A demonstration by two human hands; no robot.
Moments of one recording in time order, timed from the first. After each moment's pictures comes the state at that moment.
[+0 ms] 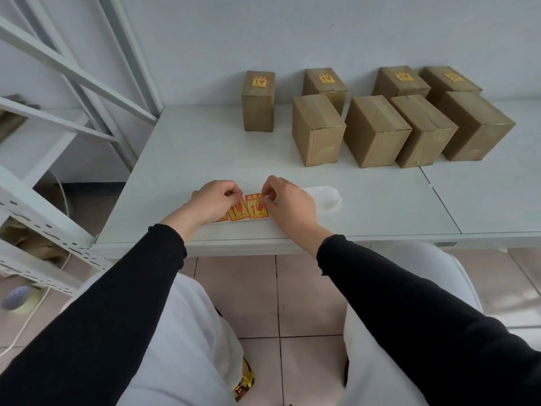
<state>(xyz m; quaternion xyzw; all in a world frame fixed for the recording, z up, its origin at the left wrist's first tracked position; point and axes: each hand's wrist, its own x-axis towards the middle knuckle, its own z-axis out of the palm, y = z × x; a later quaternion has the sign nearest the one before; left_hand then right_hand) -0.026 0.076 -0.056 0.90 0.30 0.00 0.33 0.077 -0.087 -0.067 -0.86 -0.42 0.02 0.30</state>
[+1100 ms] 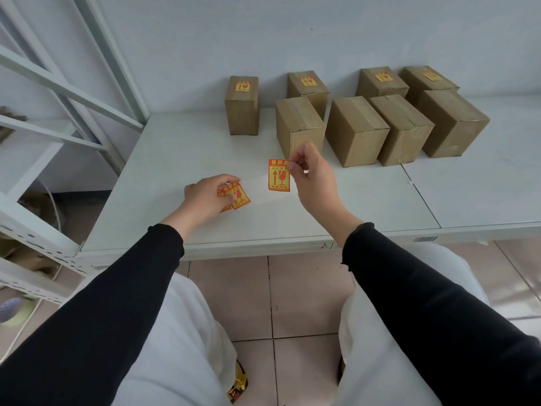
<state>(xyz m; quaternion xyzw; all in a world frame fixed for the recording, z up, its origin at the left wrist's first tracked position) -0.009 0.063 -0.053 0.92 0.28 0.06 0.27 0.117 -0.136 -0.020 -0.78 -0.33 0.02 0.53</state>
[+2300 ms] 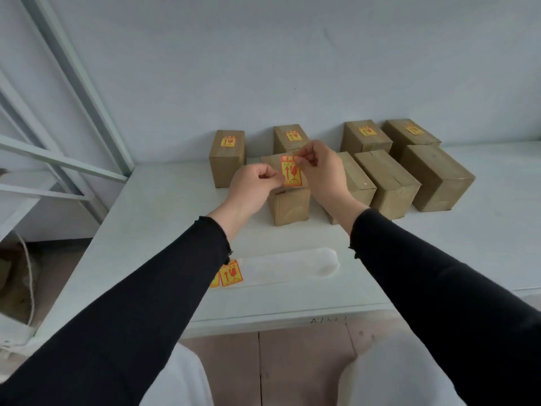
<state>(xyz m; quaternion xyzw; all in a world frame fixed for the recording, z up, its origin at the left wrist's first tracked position) 0.136 0.012 0.041 0.81 0.22 0.20 0.51 0.248 -0.103 0.040 -0.79 -0.30 -0.03 0.53</state>
